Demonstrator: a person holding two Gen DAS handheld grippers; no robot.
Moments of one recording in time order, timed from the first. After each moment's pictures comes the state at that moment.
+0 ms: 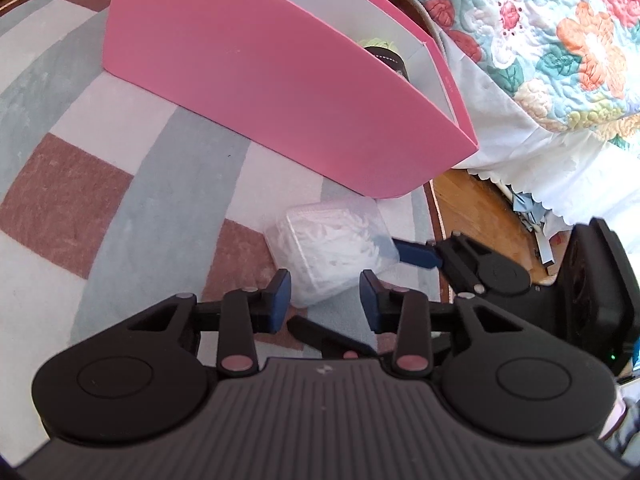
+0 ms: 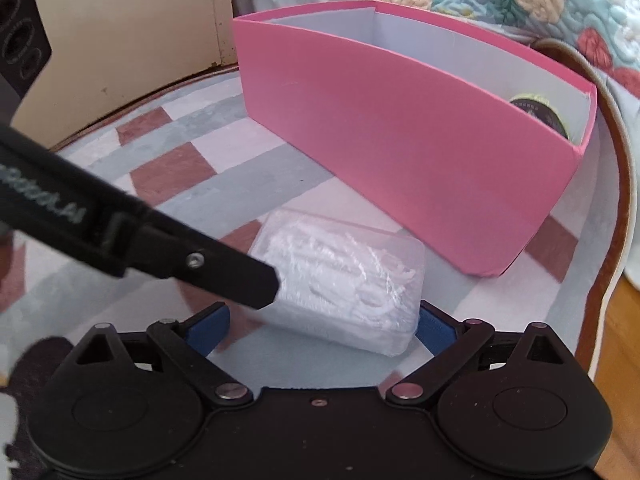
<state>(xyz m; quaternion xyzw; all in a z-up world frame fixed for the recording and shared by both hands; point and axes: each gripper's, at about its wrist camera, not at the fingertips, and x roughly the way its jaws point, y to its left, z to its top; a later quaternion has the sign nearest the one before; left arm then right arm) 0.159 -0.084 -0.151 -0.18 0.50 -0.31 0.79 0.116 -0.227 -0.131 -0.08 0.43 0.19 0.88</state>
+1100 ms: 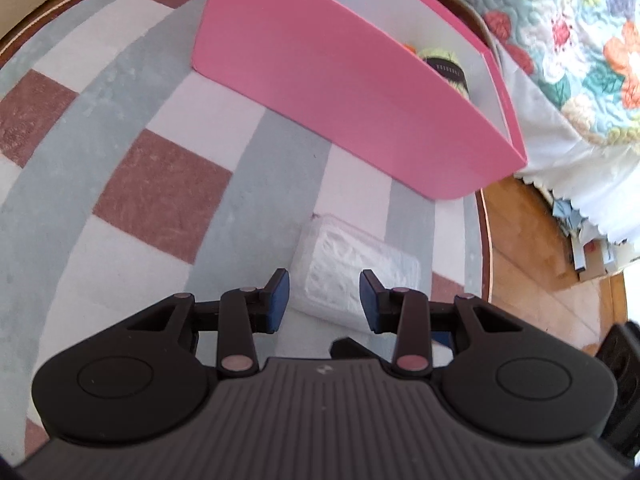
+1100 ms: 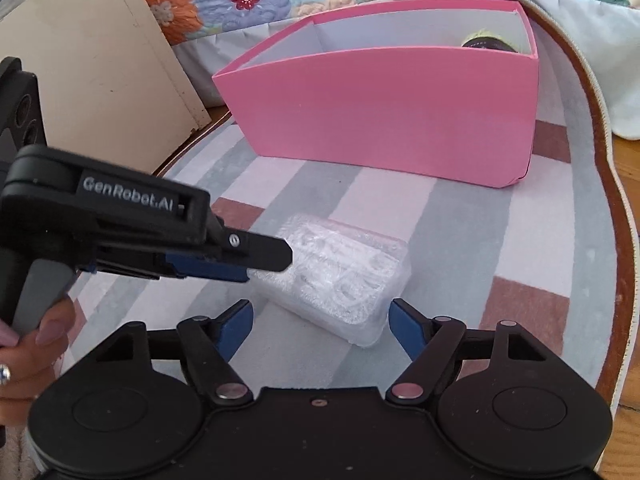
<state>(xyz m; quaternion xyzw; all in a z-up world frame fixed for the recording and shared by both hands) 0.171 -0.042 -0.140 -0.16 0.54 -0.24 0.79 0.072 -0.198 -0.116 0.12 0.42 0.11 0.89</state>
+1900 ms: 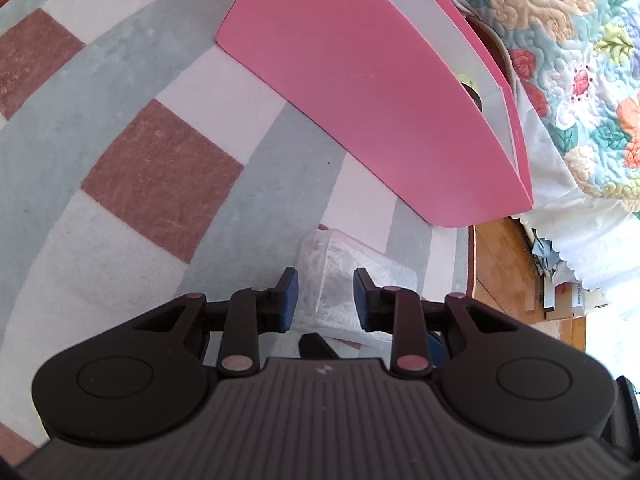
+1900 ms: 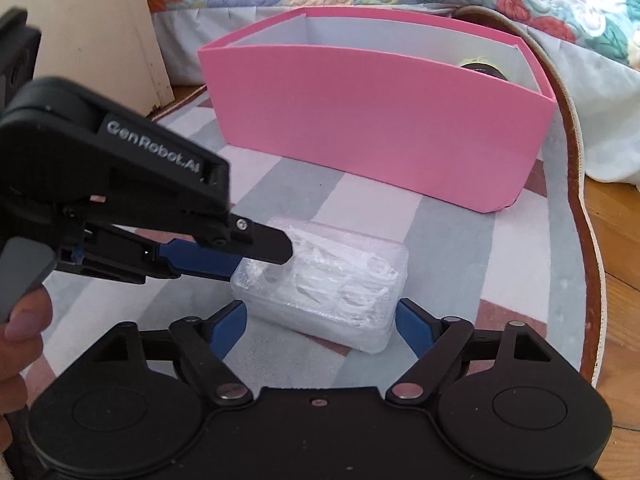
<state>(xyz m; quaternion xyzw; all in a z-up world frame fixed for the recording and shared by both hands) 0.190 -0.033 -0.162 -0.23 0.56 -0.25 0.76 0.087 -0.159 -0.118 0.03 0.43 0.03 0.90</state>
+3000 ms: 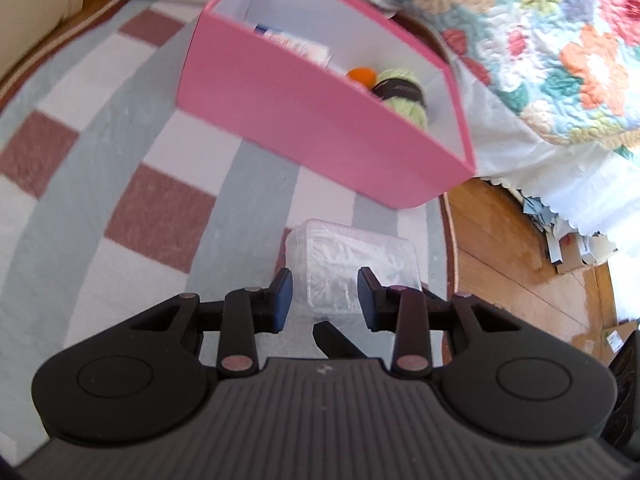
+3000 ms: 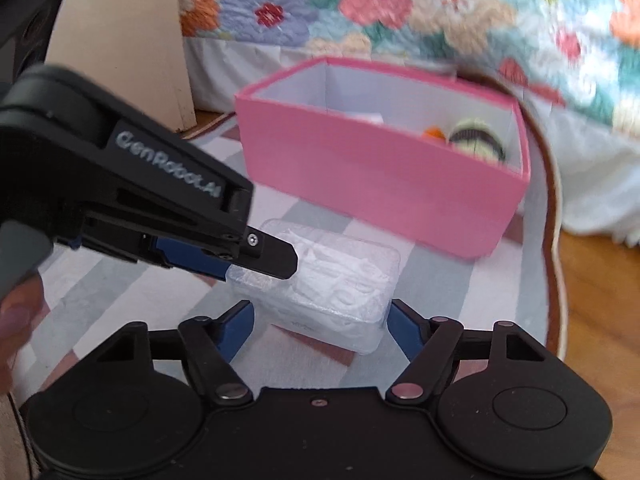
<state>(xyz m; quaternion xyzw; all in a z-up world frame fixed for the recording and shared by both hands) 0.155 -0.028 -0.091 -0.14 0.52 -0.29 0.79 0.063 -0.141 -0.067 -0.03 0.39 0.03 0.92</state>
